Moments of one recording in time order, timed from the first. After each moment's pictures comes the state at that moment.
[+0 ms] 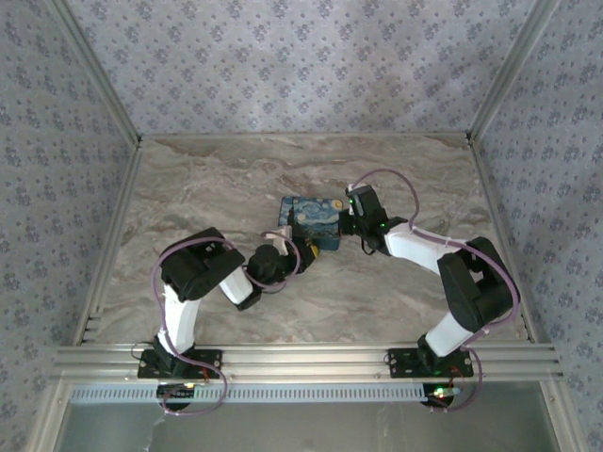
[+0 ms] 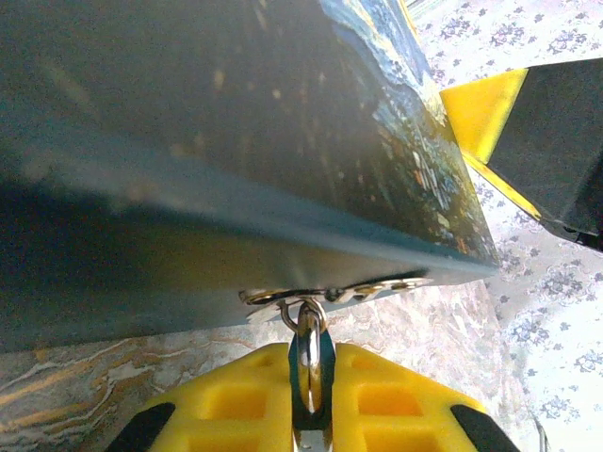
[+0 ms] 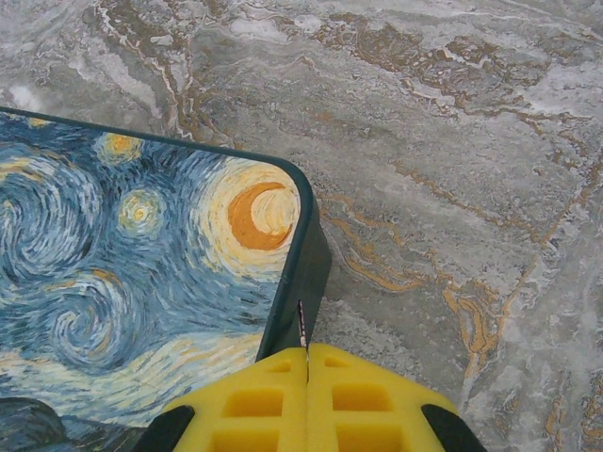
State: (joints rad) left arm -0.82 2.01 0.50 1.25 0.09 -1.01; right arm 0.51 1.59 0.87 -0.04 0.10 0.32
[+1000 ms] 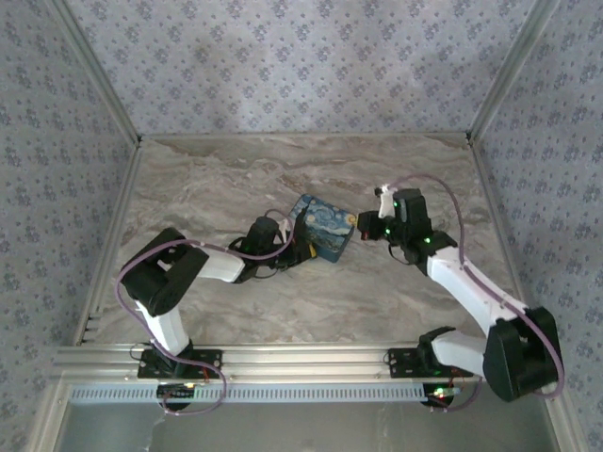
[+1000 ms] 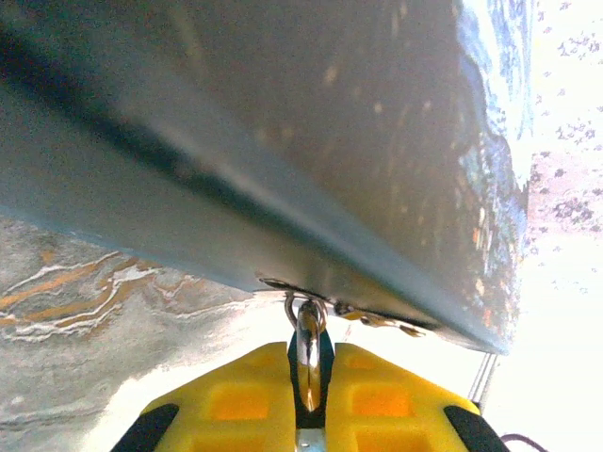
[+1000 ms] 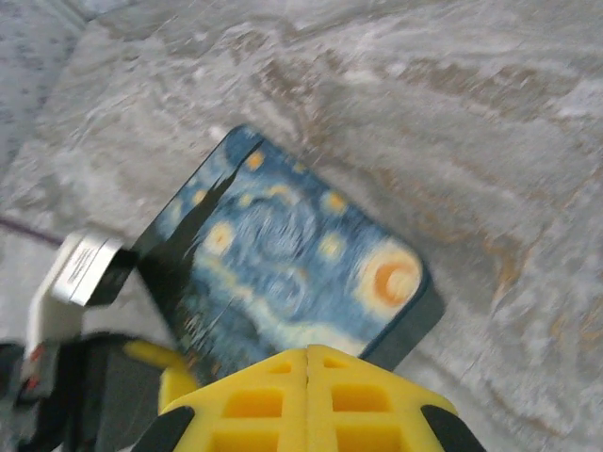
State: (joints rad) left arm -0.71 1.78 0.67 0.52 0.46 -1.04; right arm 0.34 1.14 0.71 -0.18 -0.31 0.38
